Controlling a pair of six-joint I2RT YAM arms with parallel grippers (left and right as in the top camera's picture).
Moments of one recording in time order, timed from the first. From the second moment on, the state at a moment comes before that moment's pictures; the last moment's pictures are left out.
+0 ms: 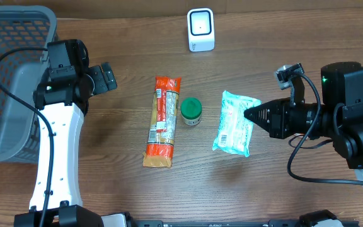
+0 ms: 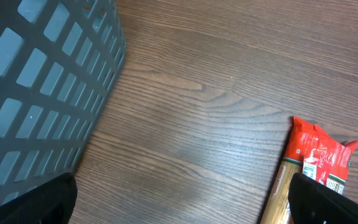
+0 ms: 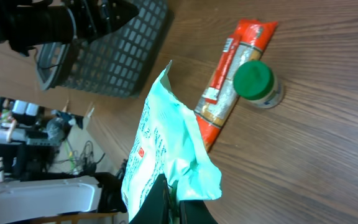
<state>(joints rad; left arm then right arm) 0.15 1.49 1.38 -0.82 -0.11 -0.15 0.24 1.15 1.35 -1.04 -0.75 0.25</state>
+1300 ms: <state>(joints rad) 0.15 1.49 1.38 -0.82 -0.11 -0.15 0.31 1.22 1.36 -0.94 -0.64 0.35</state>
